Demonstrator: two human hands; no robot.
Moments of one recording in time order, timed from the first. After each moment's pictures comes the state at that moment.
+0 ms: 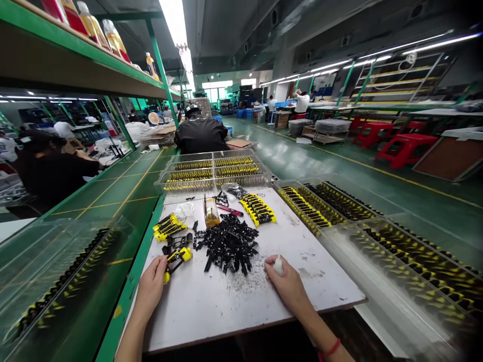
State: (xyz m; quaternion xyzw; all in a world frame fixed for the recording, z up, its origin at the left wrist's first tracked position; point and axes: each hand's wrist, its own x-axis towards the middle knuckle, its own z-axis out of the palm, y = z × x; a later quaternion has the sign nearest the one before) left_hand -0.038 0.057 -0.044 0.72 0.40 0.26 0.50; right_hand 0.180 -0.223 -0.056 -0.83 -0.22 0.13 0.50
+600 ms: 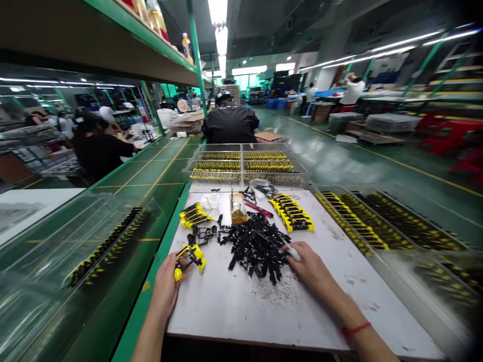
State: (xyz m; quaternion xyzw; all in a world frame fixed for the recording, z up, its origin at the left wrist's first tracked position) left_hand -0.057 0.044 -0.049 0.45 0.43 0.36 0.69; right_hand 0.248 -0.179 -0.055 -0.83 -0.44 0.07 0.34
